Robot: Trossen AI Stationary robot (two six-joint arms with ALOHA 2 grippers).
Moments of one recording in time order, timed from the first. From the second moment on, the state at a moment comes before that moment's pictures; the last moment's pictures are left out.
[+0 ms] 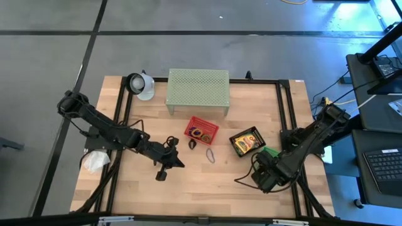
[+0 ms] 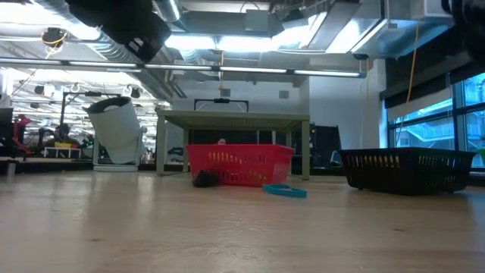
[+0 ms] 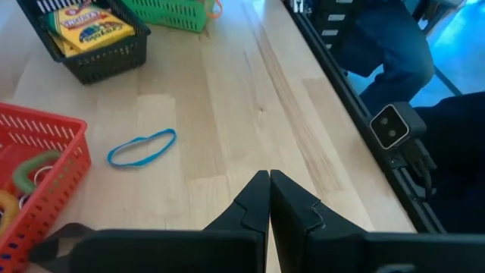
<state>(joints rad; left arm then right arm) -0.43 1.32 0.73 0.02 -0.11 -0.22 0.81 1.56 0.99 -1.13 0.05 1.75</state>
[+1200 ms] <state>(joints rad) -0.21 1.50 0.74 -0.08 -0.02 -0.18 0.91 1.56 1.24 -1.05 0.45 1.74</state>
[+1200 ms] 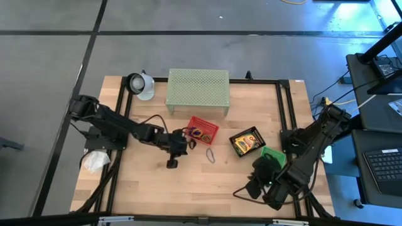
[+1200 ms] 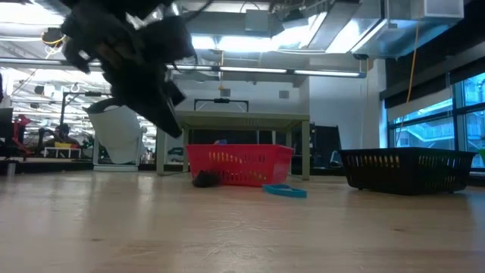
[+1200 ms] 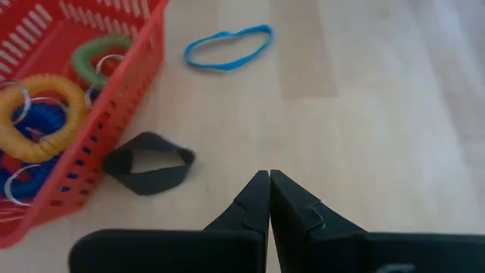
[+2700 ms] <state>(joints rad) -0.19 1.77 1.05 -0.43 -0.15 0.20 0.91 1.56 1.24 -0.85 0.82 1.45</state>
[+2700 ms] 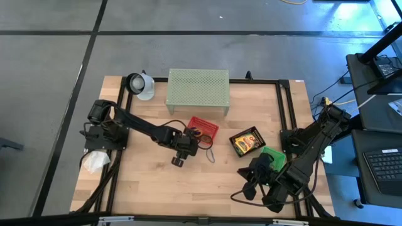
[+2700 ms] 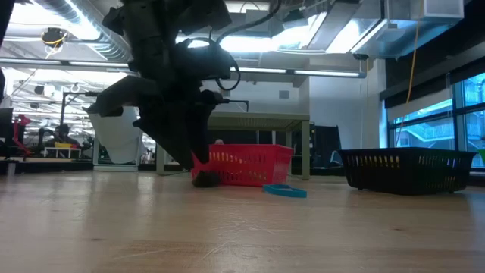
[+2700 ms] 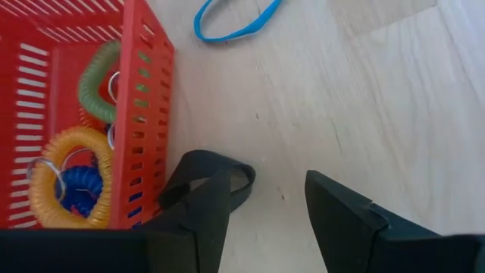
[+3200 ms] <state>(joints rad) -0.18 1.85 1.08 -0.41 -0.16 0.20 0.91 1.56 1.24 -0.81 0.83 1.42</state>
